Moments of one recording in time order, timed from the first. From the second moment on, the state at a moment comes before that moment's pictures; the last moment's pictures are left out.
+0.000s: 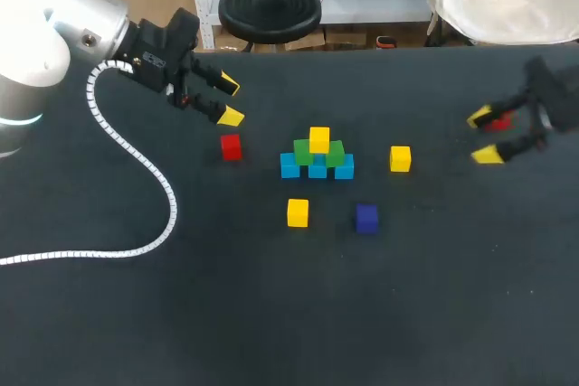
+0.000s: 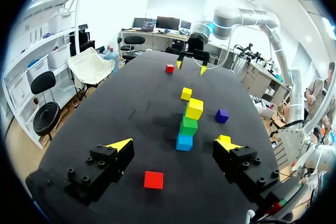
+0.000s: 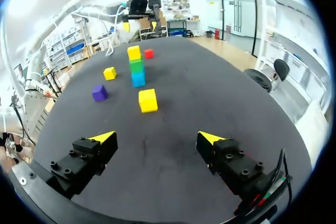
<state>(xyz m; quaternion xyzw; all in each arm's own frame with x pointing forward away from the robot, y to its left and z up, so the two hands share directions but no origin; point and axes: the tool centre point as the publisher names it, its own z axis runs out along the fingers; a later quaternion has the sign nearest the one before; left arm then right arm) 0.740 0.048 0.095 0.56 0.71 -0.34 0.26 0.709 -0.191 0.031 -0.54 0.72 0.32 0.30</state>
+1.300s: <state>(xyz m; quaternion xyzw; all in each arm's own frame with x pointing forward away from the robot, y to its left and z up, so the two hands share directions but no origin) 0.740 0.048 0.095 0.56 0.71 -0.34 0.26 0.718 -0.130 0.108 -0.59 0.66 0.29 0.36</state>
